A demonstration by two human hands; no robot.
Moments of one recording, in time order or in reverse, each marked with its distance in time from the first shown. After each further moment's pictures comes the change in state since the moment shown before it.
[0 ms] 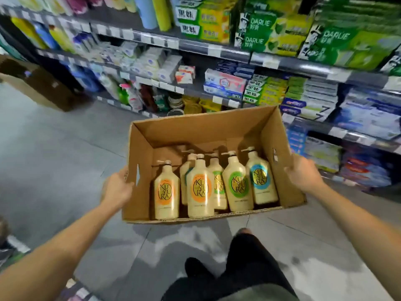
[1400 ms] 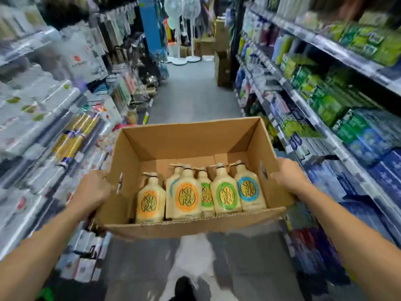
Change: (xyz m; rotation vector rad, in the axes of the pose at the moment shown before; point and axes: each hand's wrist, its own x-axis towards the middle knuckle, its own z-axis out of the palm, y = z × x) left_hand -0.873 0.357 0.353 -0.289 0.640 -0.753; right_hand -0.105 0.456 -0.348 -0.274 -0.372 -1.056
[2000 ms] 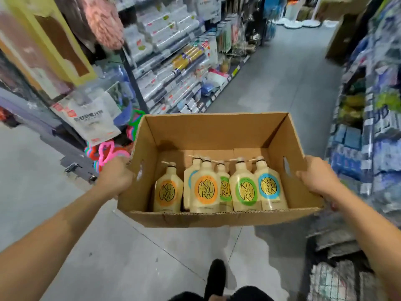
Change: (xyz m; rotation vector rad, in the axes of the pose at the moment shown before) left_hand -0.564 -0.053 0.024 -0.027 0.136 -0.440; right_hand -0.315 0.154 0.008 -0.058 -0.253 -0.364
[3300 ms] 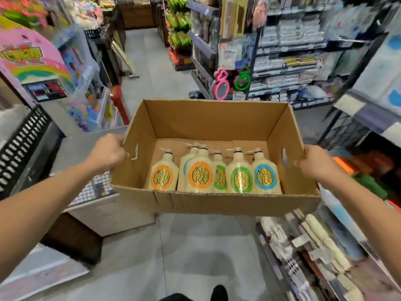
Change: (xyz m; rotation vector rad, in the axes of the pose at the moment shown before) left_hand -0.965 0.077 0.137 -0.136 0.478 -0.609; right_hand -0.523 0.352 -0.191 -0.071 -0.254 -0.707
